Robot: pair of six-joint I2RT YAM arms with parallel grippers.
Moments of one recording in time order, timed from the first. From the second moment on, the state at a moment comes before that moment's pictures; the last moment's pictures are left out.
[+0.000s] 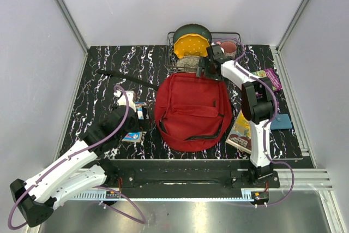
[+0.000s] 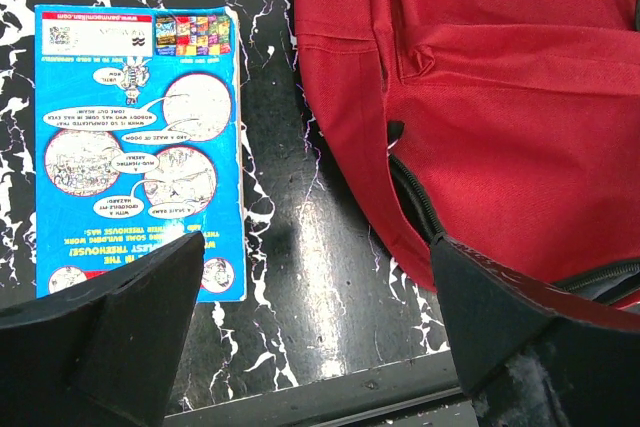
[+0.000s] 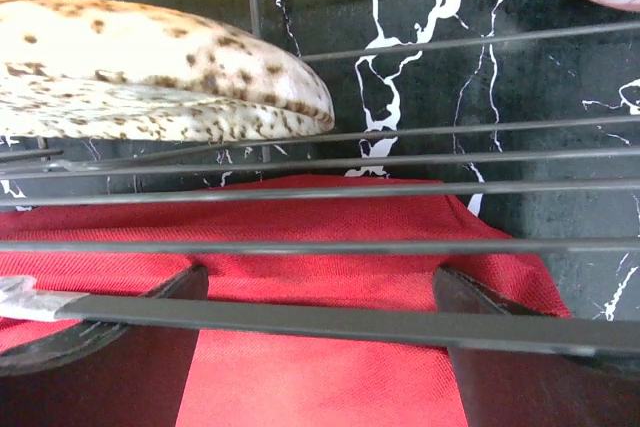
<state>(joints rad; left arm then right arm) -0.75 0.74 0.70 -0.63 -0.35 -0.56 0.33 2.19 1.74 -0.49 0.09 0.46</state>
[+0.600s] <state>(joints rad) -0.75 0.76 0.72 -0.62 -0.28 -0.47 0.29 2.16 1.72 -0.46 -0.03 0.43</state>
